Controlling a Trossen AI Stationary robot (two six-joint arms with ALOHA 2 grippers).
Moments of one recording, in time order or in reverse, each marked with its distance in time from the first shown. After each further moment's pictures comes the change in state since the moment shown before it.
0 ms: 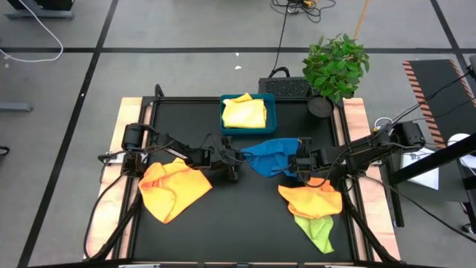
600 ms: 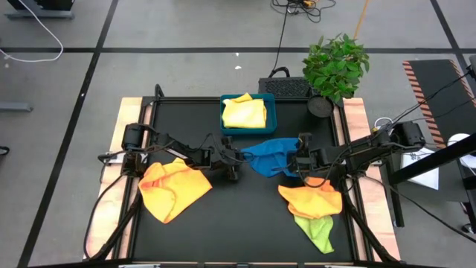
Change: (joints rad) left arm 0.000 0.000 0.000 0.000 0.001 0.002; right arm -0.001 0.000 0.000 0.057 0.200 -0.084
